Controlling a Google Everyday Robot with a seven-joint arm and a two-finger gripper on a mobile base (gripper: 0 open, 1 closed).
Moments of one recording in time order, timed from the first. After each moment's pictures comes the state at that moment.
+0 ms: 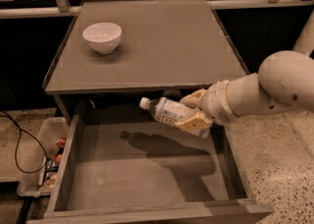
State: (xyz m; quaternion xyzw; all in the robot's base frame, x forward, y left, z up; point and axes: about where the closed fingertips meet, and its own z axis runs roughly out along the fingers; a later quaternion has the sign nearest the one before) arm 0.499 -0.100 0.794 -0.55 0.74 0.17 0.36
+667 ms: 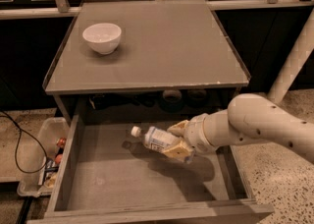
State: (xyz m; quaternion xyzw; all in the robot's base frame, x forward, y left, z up) arm 0.482 -0.065 0.691 -0.54 0.75 0.19 0.32
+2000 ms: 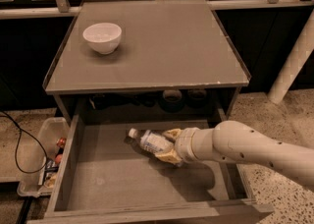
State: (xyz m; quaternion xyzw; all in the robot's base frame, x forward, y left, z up) arm 0.504 -0.049 0.635 -0.52 0.75 0.14 0.38
